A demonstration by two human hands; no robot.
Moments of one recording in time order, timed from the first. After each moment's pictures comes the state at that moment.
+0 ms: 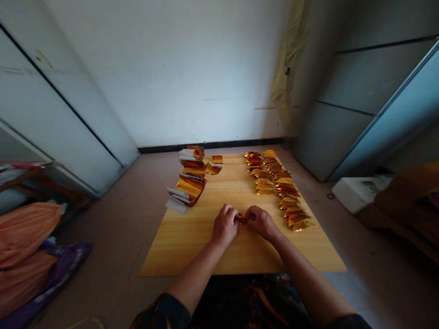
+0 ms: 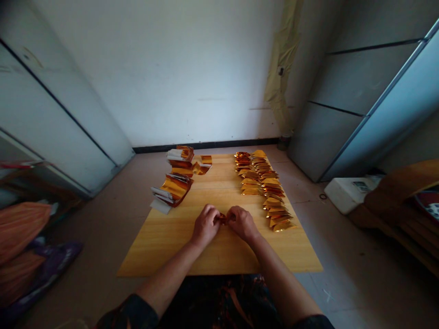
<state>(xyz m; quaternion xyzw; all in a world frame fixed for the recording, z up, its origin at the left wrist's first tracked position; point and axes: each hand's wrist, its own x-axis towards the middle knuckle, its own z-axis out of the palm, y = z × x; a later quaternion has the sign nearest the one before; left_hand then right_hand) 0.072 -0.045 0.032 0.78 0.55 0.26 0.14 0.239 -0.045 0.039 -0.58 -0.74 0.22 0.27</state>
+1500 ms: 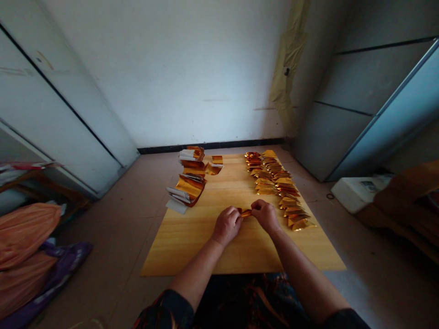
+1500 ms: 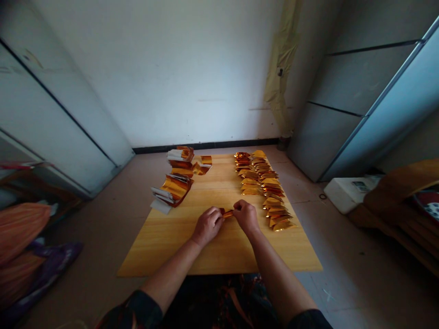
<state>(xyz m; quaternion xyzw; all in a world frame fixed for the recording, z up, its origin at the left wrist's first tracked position) 0.071 -0.036 0.021 0.84 0.42 0.34 0.09 0.241 -0.030 0.042 -0.67 -0.58 0.25 0.39</state>
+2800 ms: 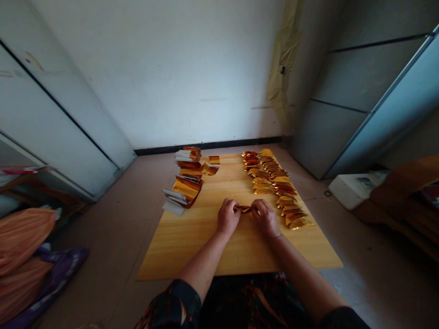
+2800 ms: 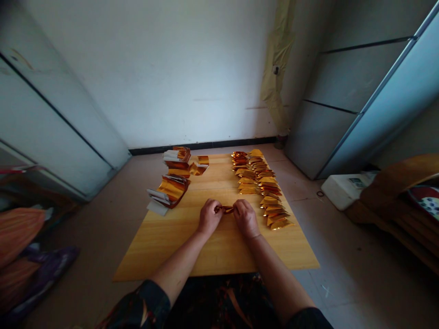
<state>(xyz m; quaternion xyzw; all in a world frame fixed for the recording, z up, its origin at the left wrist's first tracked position) 0.097 -0.012 0.021 0.72 0.54 0.40 0.16 0.252 -0.034 0.020 -0.51 -0.72 0.03 0.47</state>
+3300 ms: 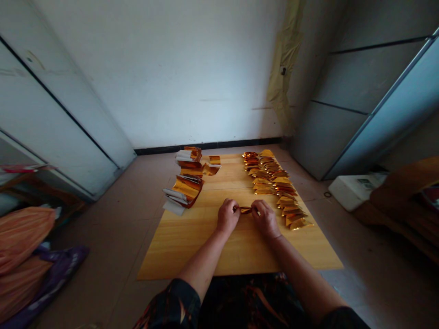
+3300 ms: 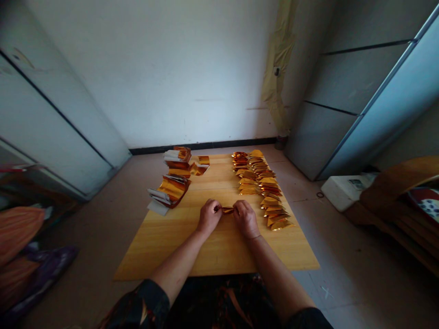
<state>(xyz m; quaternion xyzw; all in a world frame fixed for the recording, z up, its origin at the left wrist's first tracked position) 0.094 -0.009 0.023 0.73 0.52 0.41 0.18 0.250 -0.034 0.019 -0.51 -0.72 0.03 0.48</state>
